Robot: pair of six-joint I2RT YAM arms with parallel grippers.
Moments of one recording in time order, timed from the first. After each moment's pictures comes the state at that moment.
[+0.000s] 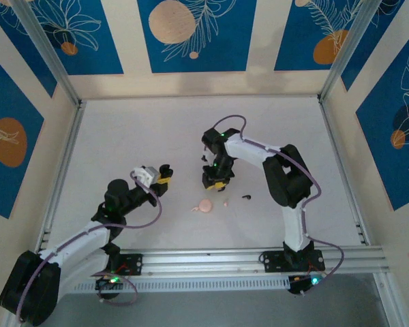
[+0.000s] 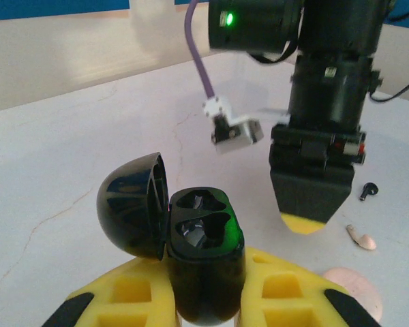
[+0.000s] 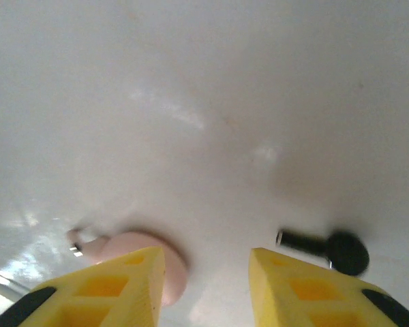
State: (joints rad) left arm -0.43 0.89 0.18 0.52 0.33 0.02; right arm 0.63 2.00 1.50 -1.07 -0.33 0.30
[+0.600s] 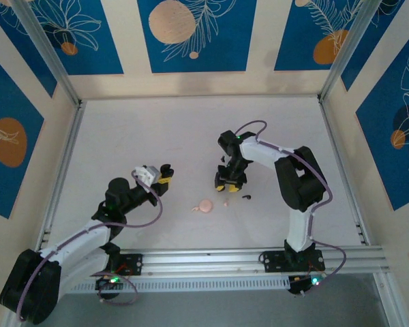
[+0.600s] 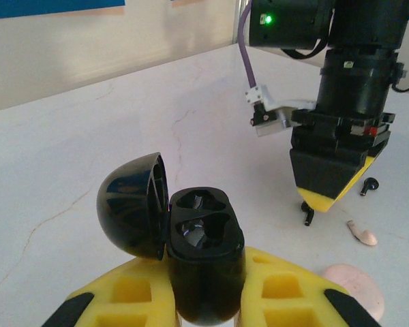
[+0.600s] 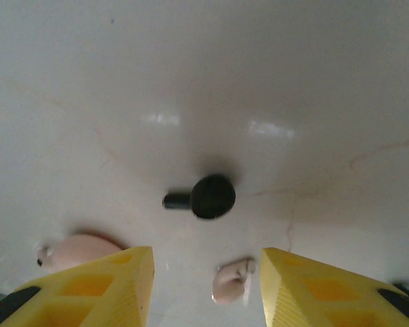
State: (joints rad) left arm -0.43 0.91 0.20 0.50 0.34 0.03; right arm 0.53 1.93 1.32 -1.00 -0.34 0.52
